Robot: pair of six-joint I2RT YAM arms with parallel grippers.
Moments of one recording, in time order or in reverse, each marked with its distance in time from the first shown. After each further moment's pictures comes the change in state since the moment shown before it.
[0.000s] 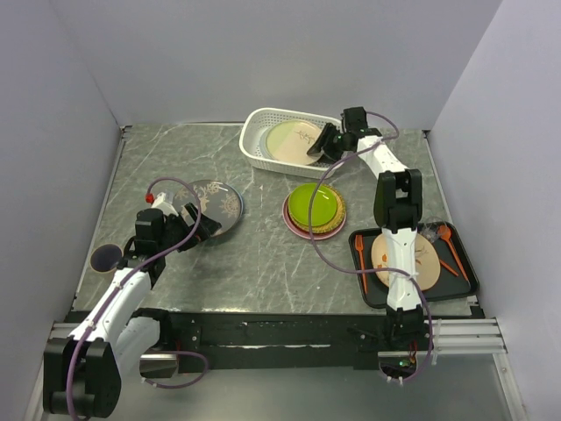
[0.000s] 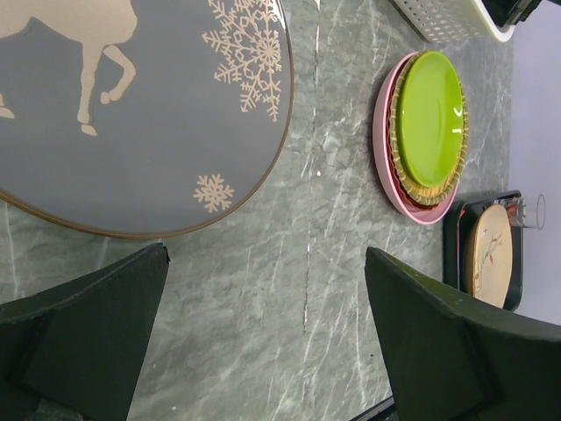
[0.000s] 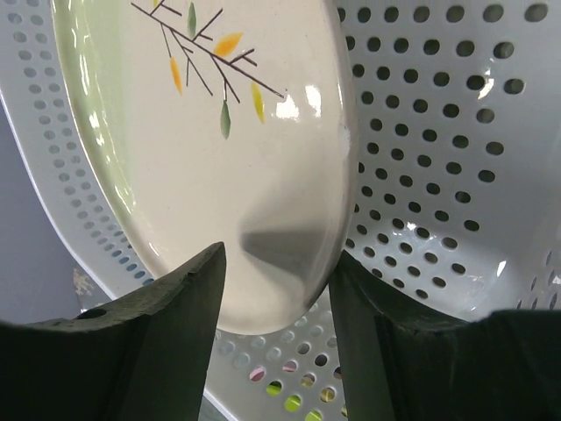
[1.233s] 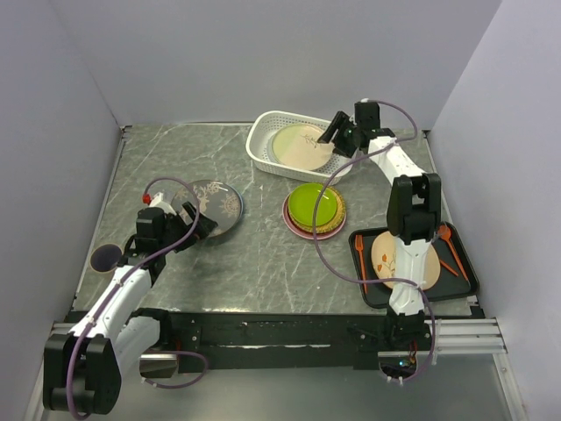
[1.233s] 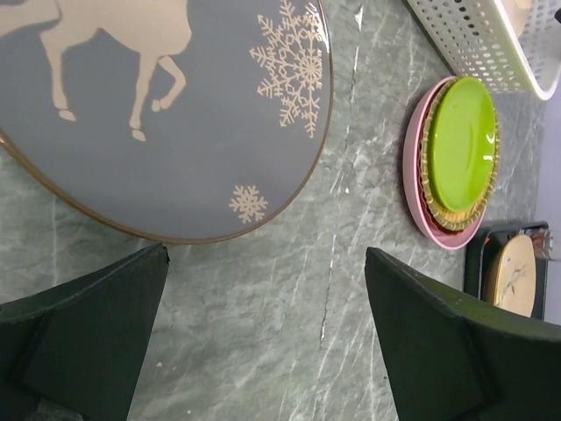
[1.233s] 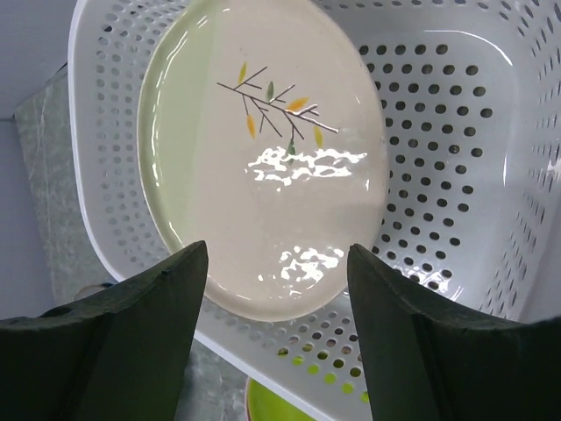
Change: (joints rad) left arm 0.000 0.023 0.015 -0.029 -0.087 -0.008; right arm -0.008 -0.255 -0.252 0.150 0.179 -0.007
